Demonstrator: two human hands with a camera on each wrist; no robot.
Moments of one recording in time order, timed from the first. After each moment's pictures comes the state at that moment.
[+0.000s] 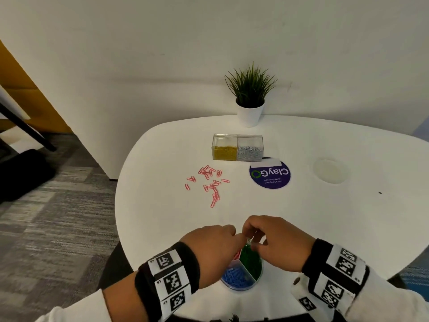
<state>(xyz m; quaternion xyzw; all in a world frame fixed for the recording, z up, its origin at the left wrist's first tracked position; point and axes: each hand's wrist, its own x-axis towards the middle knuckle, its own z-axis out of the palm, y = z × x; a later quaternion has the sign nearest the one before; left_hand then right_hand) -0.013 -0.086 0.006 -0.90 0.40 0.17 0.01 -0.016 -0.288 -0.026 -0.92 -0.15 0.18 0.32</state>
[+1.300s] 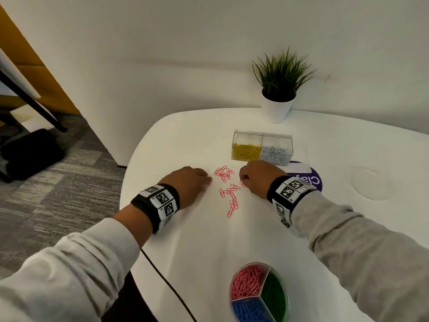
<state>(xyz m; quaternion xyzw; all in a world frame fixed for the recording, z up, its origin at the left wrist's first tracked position) 0.174 0.002 -0.057 -0.96 0.26 0.11 -0.01 0.190 -0.243 -0.060 -0.97 -0.19 0.12 0.08</state>
